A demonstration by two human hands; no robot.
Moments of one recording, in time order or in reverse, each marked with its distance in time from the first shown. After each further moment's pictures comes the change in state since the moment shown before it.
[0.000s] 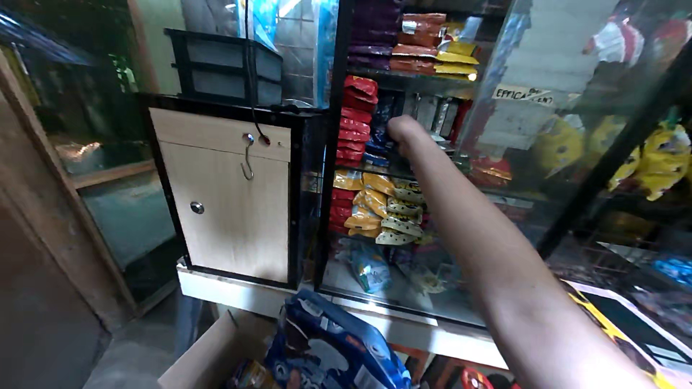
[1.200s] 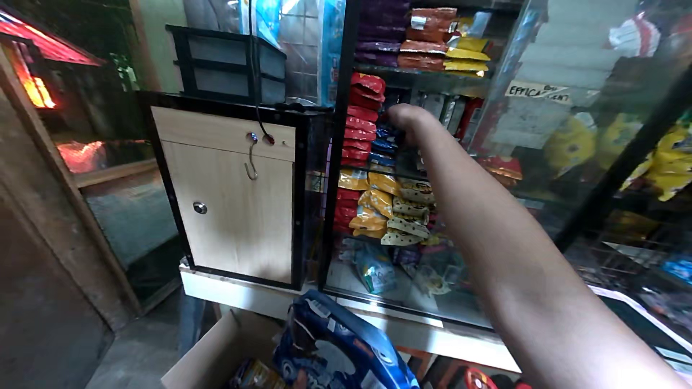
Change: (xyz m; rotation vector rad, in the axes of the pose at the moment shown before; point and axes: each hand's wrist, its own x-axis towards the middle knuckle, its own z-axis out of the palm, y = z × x) left_hand -0.001 0.002 0.008 -0.039 -0.003 -0.067; right_hand 0.004 -0.020 -0.007 -0.195 -0.142 -0.048
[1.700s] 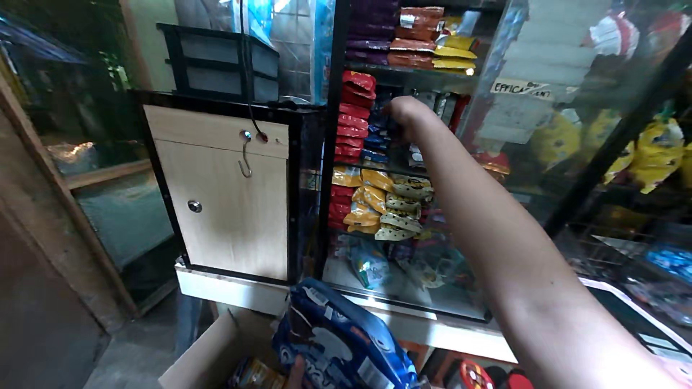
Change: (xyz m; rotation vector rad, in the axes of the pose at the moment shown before) left_hand 0.005 -0.001 0.000 0.044 -0.031 -0.002; right_hand -0.018 0.001 -0.009 0.223 0.066 0.041
